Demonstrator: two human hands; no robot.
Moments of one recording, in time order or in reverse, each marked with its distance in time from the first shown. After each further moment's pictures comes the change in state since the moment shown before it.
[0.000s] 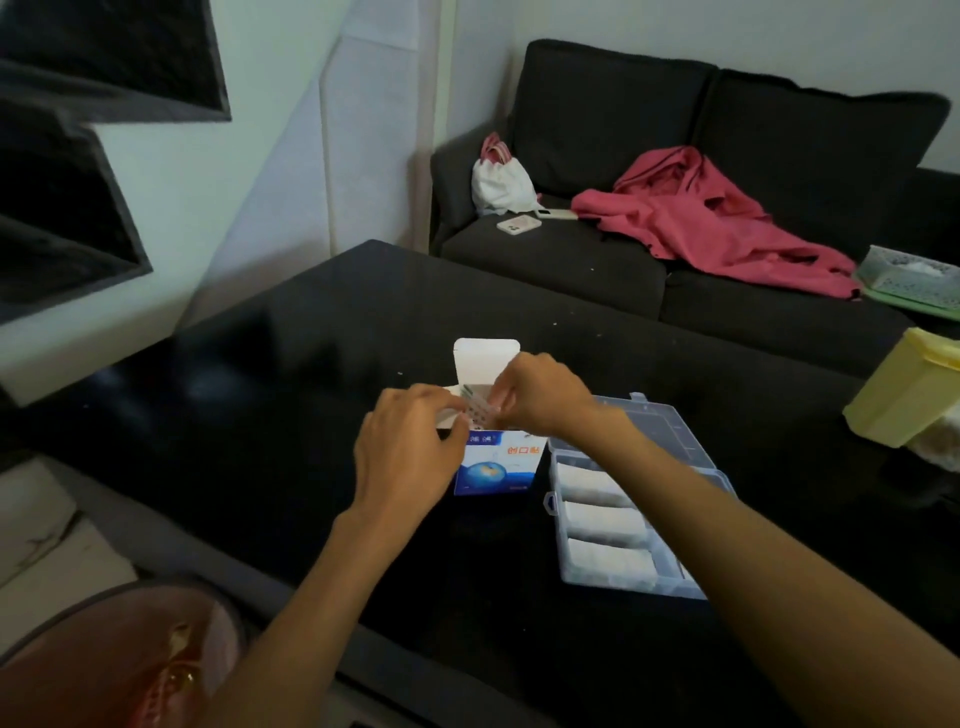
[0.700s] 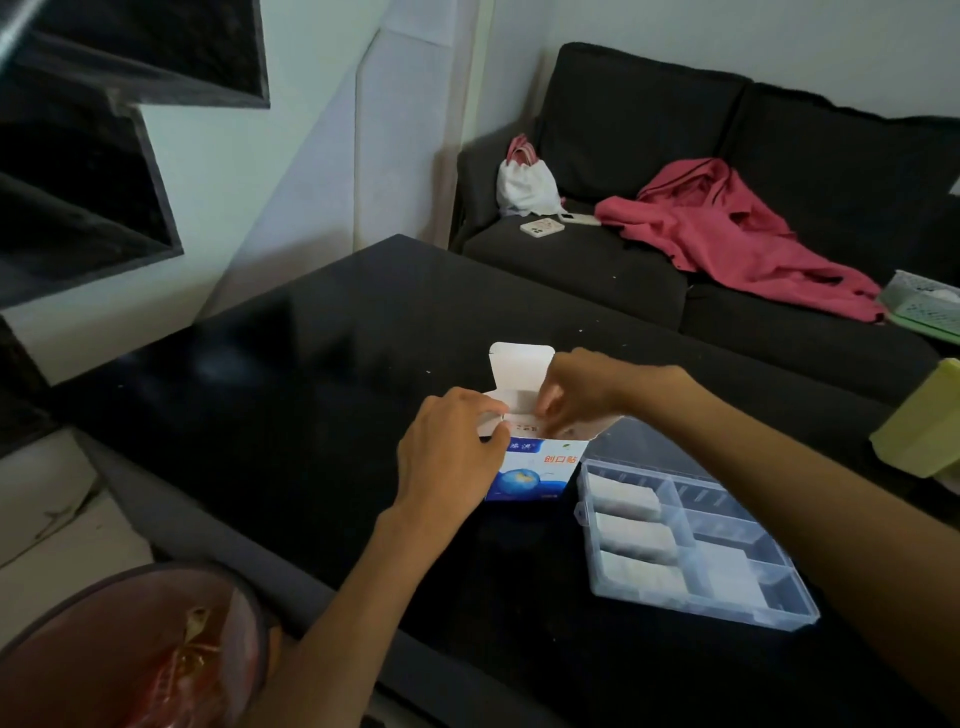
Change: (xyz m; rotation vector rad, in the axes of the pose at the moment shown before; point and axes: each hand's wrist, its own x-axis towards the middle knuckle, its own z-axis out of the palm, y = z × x) left_hand 0.002 0.003 -0.007 -0.072 -0.146 -0.102; right_hand 0.024 0.006 -0.023 -0.257 -0.364 -0.077
